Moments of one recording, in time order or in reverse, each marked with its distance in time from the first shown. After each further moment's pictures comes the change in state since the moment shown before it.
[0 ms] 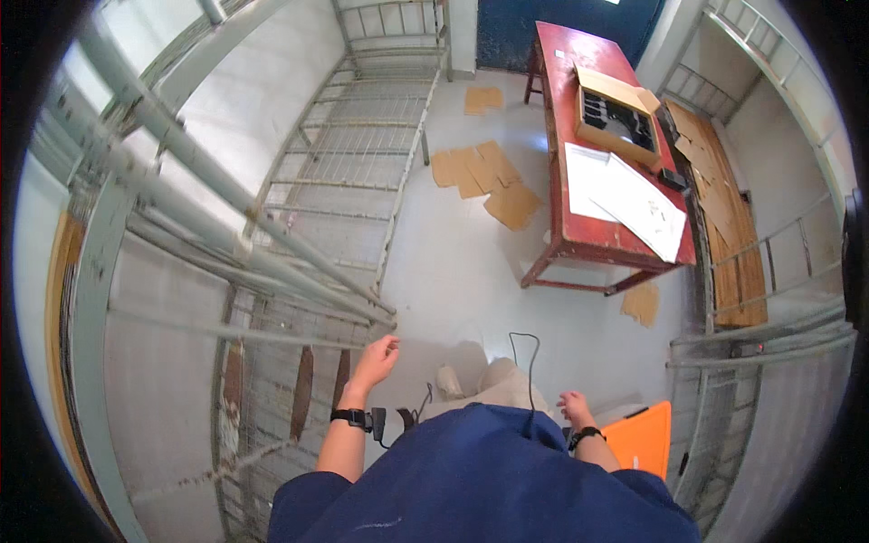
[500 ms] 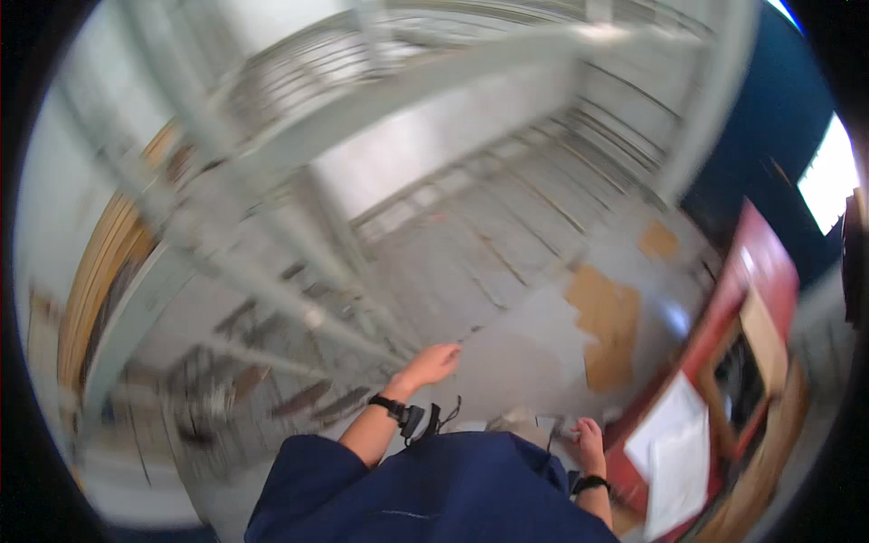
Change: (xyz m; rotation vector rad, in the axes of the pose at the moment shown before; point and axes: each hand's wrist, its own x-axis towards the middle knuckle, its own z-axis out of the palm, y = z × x) left_hand 0.197 0.032 -0.089 0.096 0.322 -0.100; right_hand 0.159 -0.415 0.148 -0.169 -0.533 -0.383
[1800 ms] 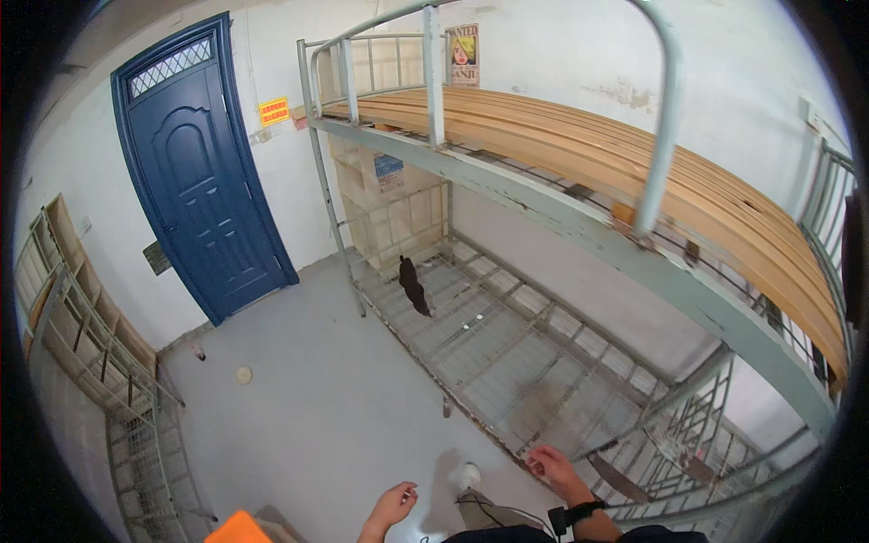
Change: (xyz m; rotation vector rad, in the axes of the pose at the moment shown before) left_hand -0.686 -0.015 0.095 -0.357 1.413 -1.181; right_hand -0.312 0.126 0.673 -1.098 -1.530 0.061
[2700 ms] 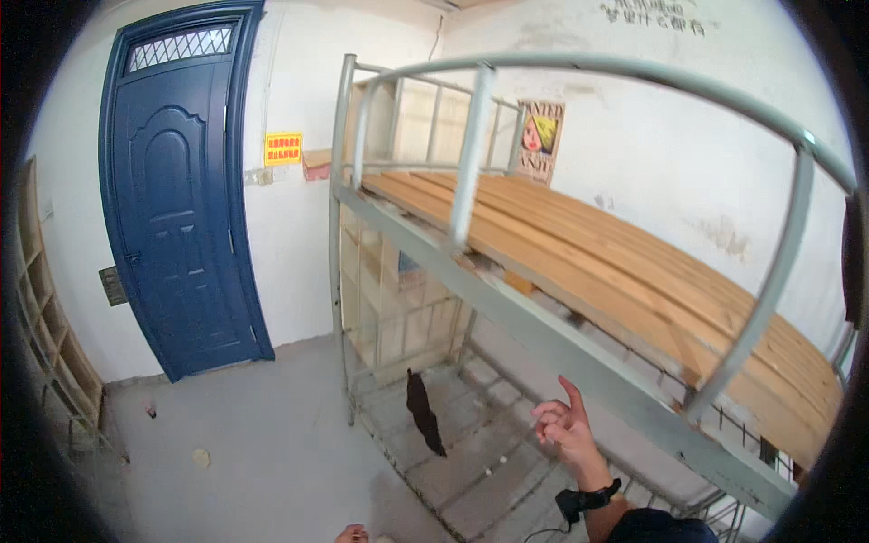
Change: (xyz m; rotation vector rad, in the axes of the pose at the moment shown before) left_hand 0.343 -0.118 -0.251 -0.154 0.512 0.002; right_hand 0.309 -0.461 0.266 0.042 -0.348 -0.937
